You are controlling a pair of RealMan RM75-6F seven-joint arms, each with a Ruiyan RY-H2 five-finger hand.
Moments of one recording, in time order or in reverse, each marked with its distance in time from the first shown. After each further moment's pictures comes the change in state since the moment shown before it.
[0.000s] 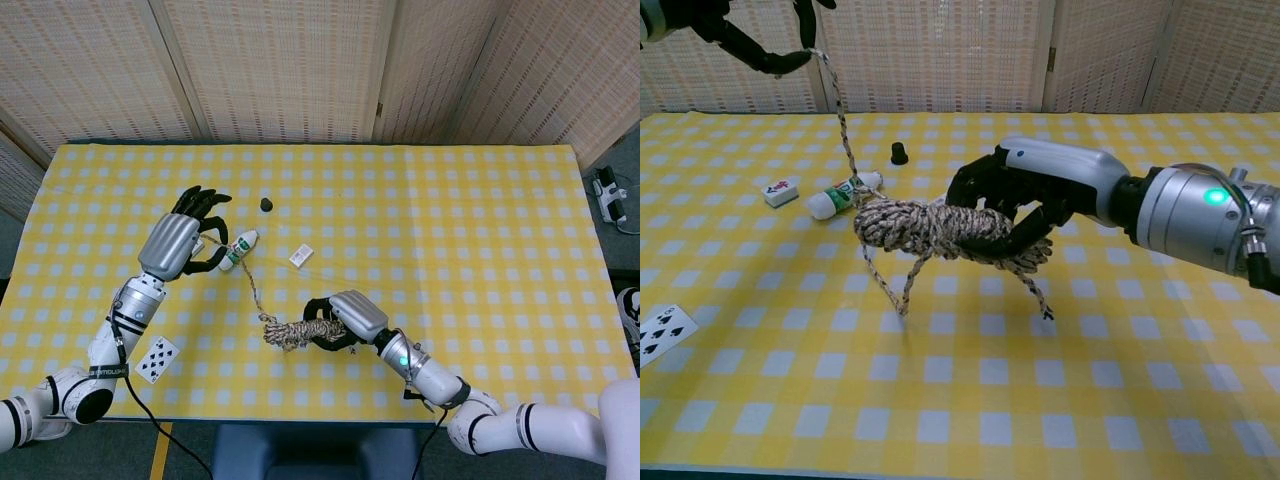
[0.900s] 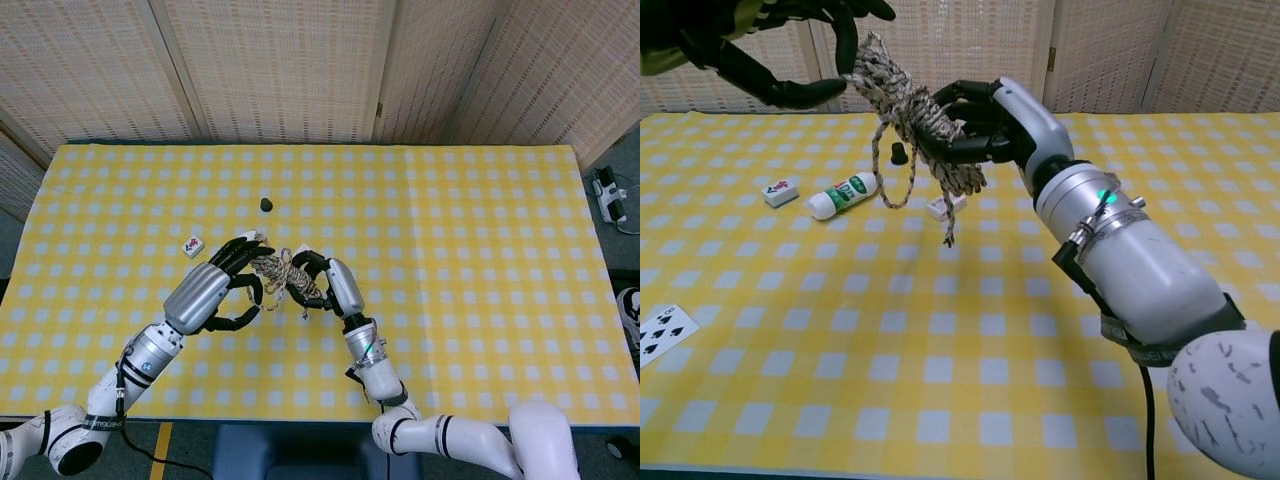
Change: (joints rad) left arm 0.064 0.072 0.142 -0.234 0.212 0.082 -0.160; right arm -0.009 -0.461 0.218 0.342 0.072 0.341 0.192
